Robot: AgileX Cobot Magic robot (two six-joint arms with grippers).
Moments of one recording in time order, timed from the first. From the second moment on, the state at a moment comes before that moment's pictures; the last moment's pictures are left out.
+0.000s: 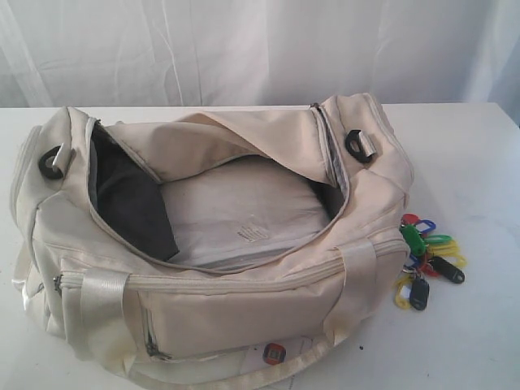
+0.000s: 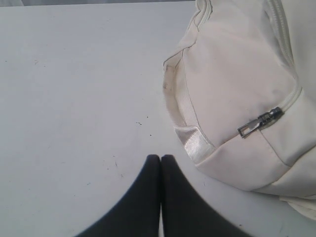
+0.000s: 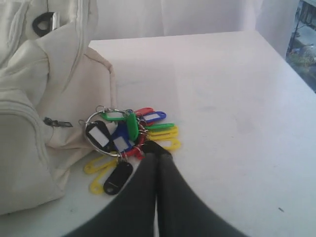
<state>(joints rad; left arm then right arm) 0.00 0.01 0.02 -0.08 0.39 0.09 0.16 0.01 0.00 0.08 0.35 0.03</state>
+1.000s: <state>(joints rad) 0.00 0.01 0.02 -0.08 0.39 0.09 0.19 0.01 0.00 -0.01 0.33 0.03</state>
